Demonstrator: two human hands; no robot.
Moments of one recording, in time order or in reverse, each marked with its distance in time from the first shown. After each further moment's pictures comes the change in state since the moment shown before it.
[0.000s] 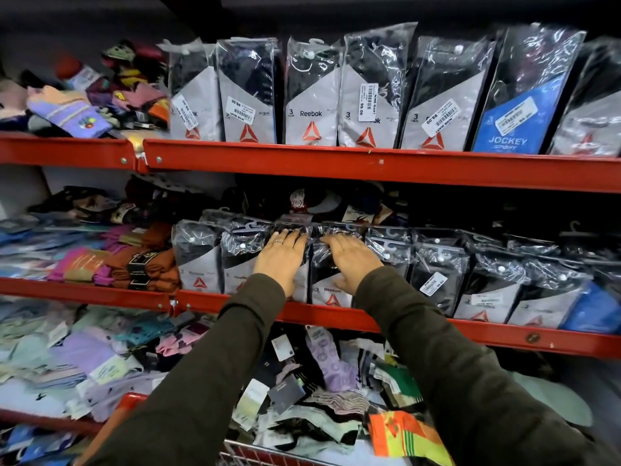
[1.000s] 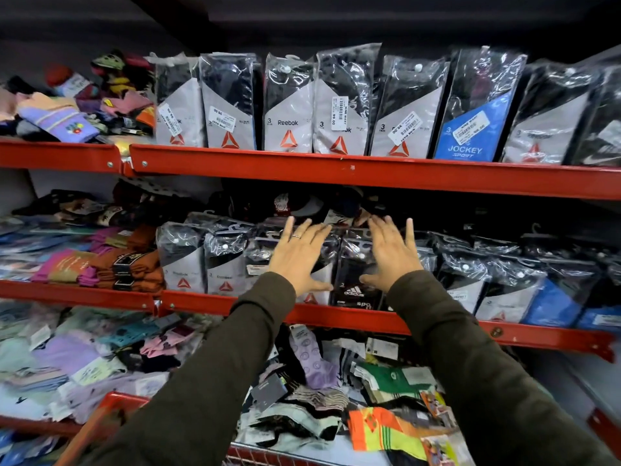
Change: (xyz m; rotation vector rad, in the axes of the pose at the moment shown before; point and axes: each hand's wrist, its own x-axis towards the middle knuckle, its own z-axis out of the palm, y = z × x) left_hand 0.004 0.061 -0.035 -0.003 0.116 0.160; right_hand -0.070 0.063 -0.040 -0.112 0.090 0.318
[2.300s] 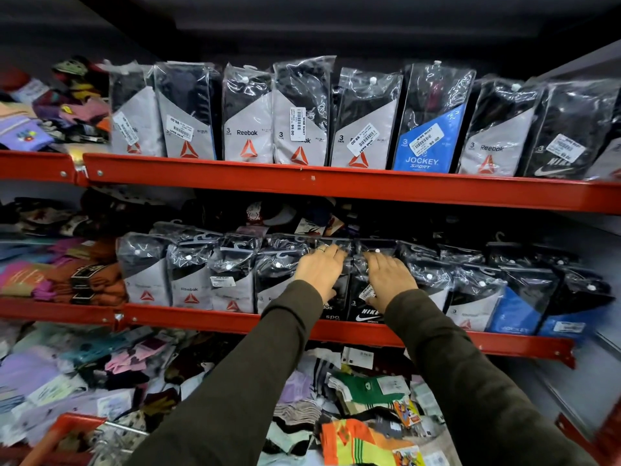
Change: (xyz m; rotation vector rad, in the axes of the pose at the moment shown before) left_hand 0.056 0.089 0.009 -0.015 -0.035 0.025; right_hand -0.014 0.063 0.032 -0.102 -0.094 -0.031
